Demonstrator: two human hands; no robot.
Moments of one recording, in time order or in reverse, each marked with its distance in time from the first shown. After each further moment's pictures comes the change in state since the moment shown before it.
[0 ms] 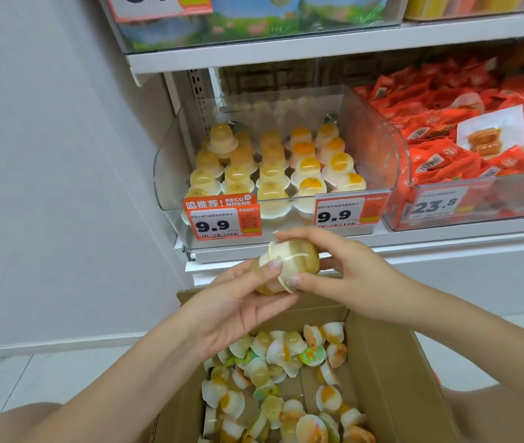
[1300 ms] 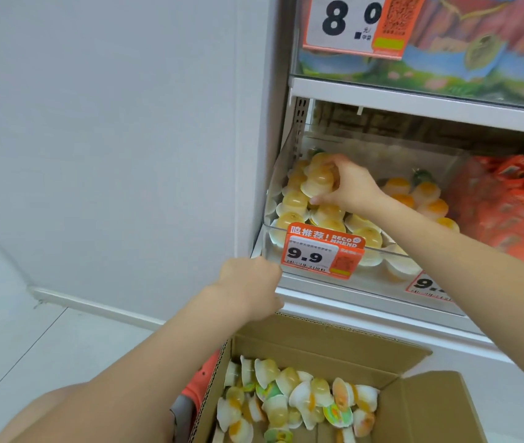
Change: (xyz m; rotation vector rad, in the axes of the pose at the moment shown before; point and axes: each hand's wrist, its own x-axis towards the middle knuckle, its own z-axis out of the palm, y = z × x) left_hand 0.003 0.067 -0.068 2.164 0.509 0.001; right_hand 0.249 -0.008 0.004 -0.641 0.208 0.064
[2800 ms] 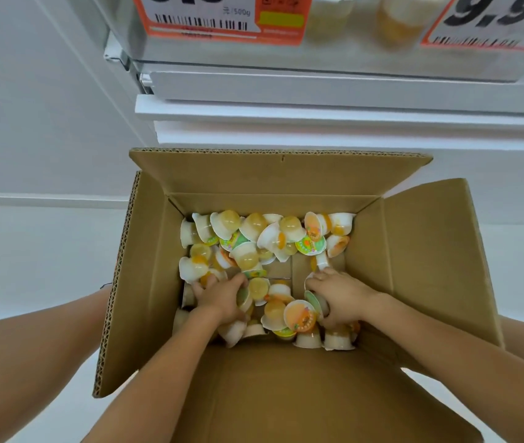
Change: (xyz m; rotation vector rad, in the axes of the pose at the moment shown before) left_hand -0.009 0.070 0.347 -0.362 -0.671 -0.113; right_hand -0.329 0.202 0.230 -0.226 -1.055 -0.043
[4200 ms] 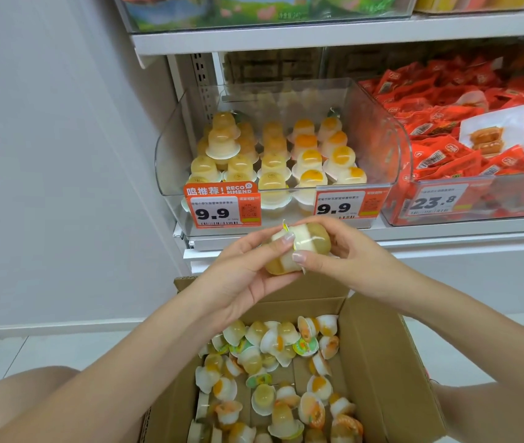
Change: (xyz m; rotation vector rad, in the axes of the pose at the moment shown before) left_hand -0.238 0.130 -0.225 -1.641 0.009 0.589; right_hand -0.198 -0.095 -0.234 0.976 0.811 -0.300
